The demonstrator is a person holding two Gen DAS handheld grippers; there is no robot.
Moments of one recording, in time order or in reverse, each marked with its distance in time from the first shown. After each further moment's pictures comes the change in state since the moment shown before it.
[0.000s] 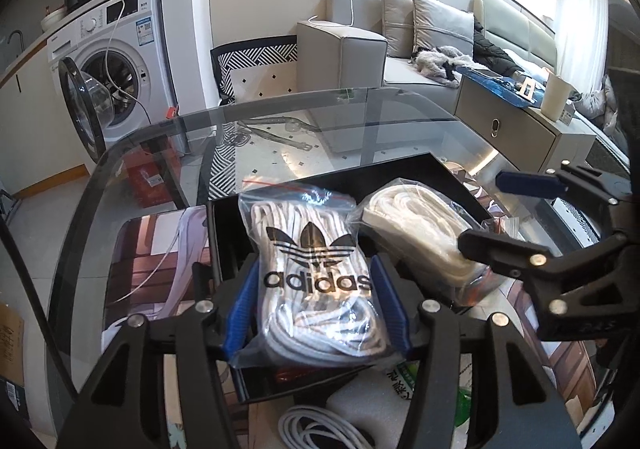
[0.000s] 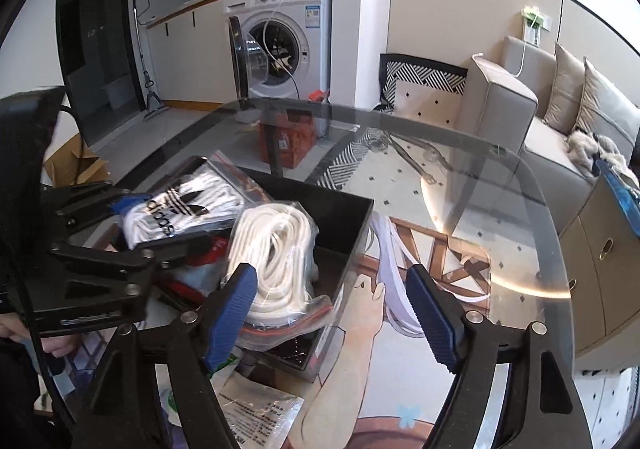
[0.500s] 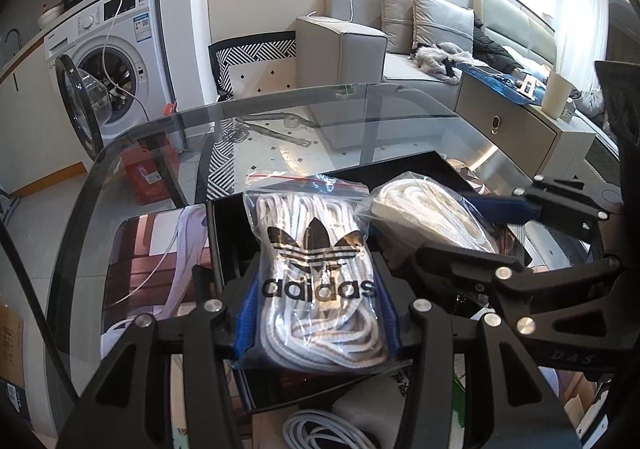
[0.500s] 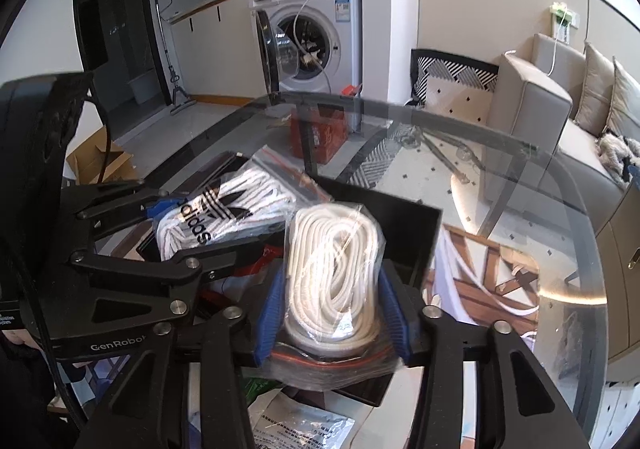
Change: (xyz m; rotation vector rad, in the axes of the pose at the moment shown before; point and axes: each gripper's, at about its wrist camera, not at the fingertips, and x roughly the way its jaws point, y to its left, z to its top) left arm 0.005 0.002 0.002 0.003 0.020 -0.007; right arm 0.014 0.027 0.009 -0.022 -0.006 0.095
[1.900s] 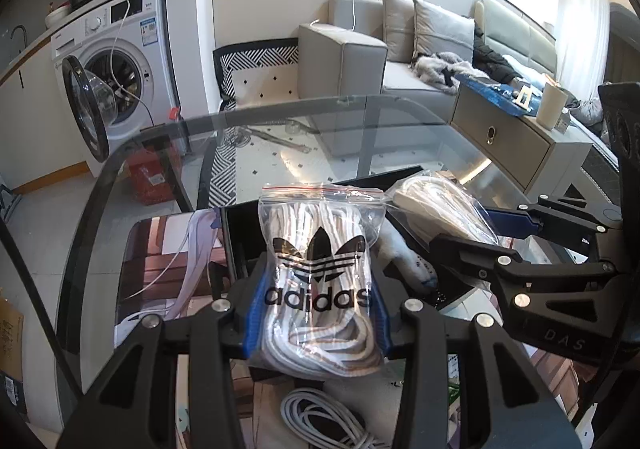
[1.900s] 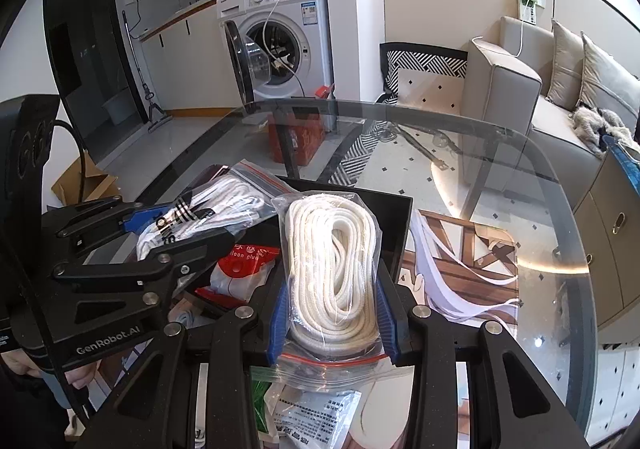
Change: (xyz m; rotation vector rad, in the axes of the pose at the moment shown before) left arm -0.025 -0.001 0.004 -0.019 -0.013 0.002; right arm -0.021 0.001 0.000 0.101 0.021 -0.052
